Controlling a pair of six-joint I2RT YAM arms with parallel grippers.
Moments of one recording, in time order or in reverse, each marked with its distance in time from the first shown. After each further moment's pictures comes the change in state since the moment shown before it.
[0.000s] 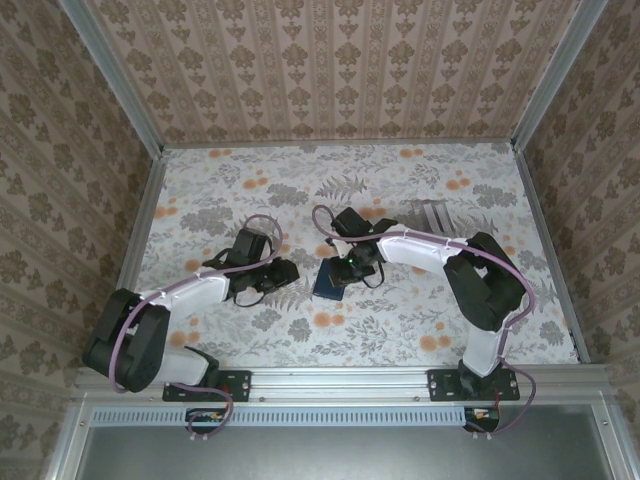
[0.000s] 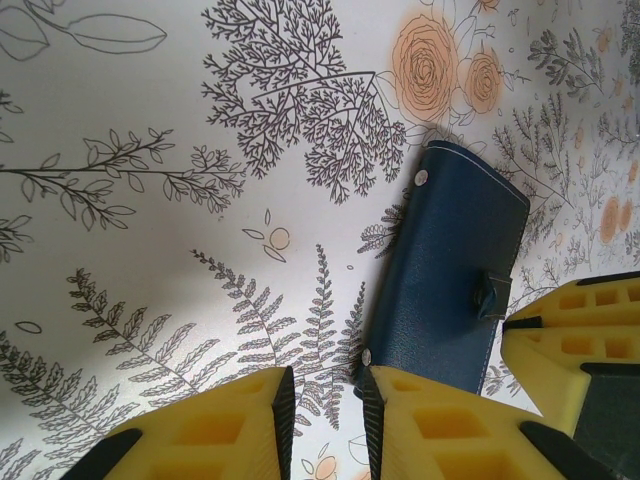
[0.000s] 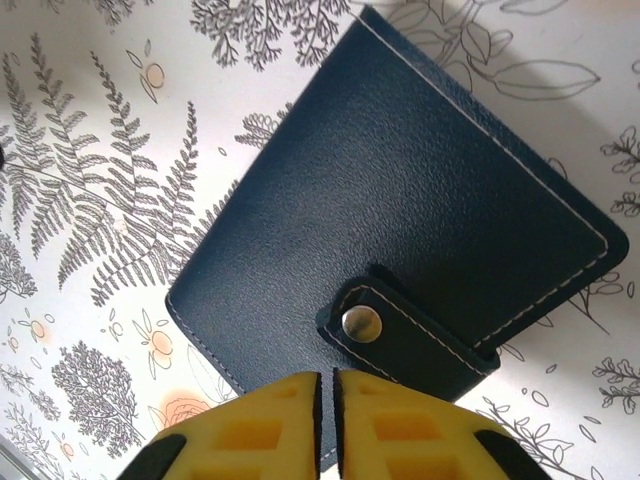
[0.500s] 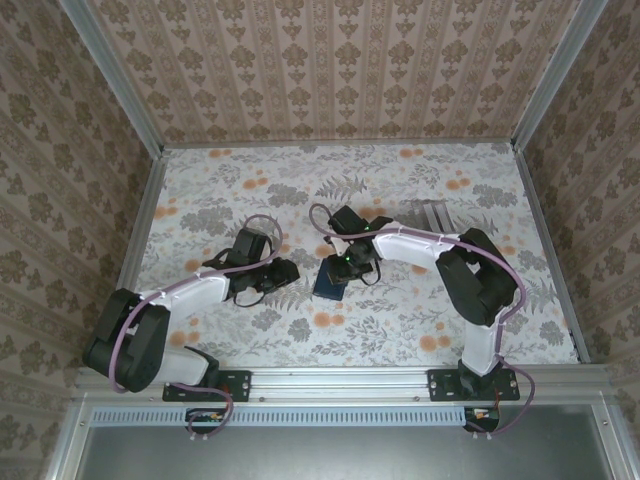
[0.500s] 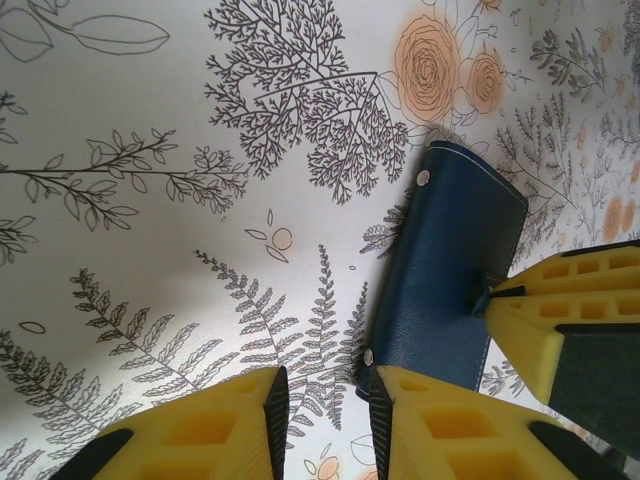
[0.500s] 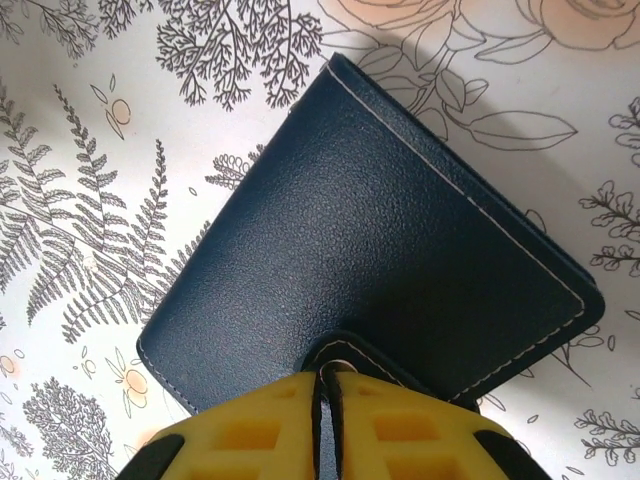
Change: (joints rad) left arm 0.000 0.000 0.000 -0.005 -0.004 0.004; right arm -0.003 0.056 0.039 0.002 0.028 -0.010
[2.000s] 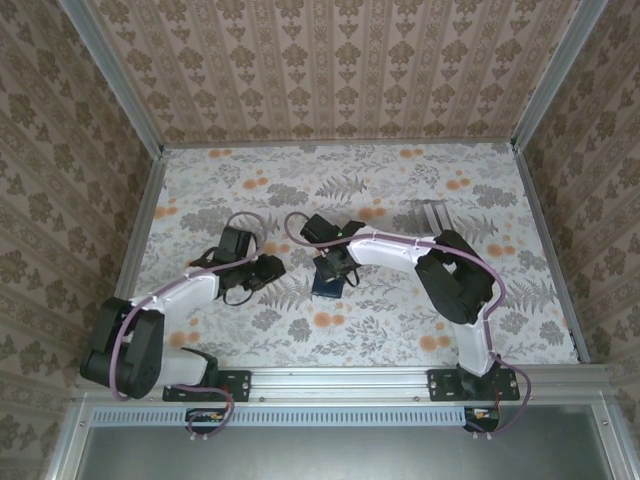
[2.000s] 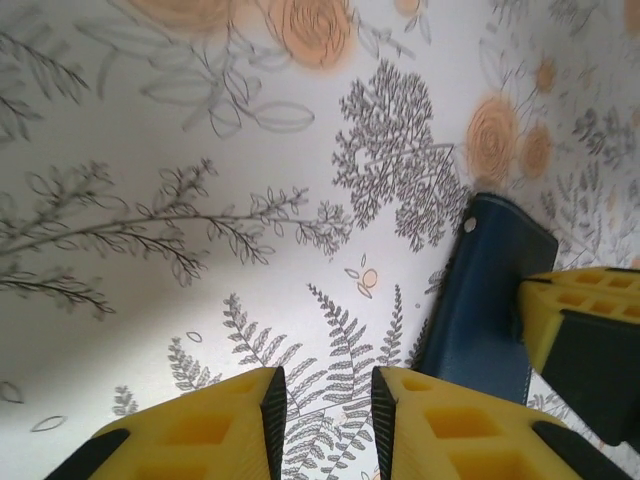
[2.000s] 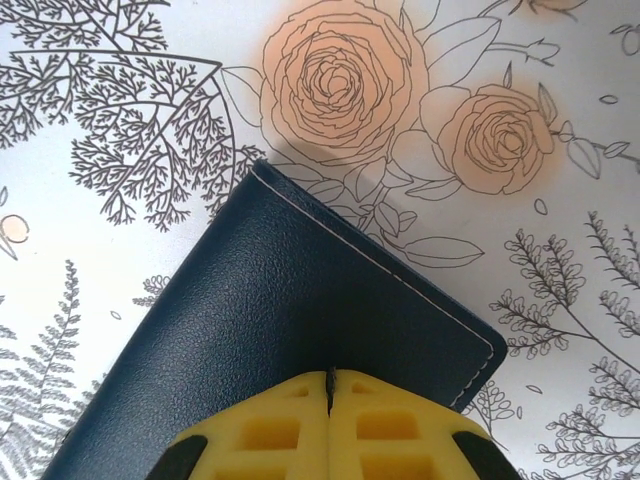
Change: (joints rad) left arm 0.122 -0.054 -0.006 -0.065 -0.019 0.032; right arm 0.136 0.129 0.146 -0.077 0.415 0.040
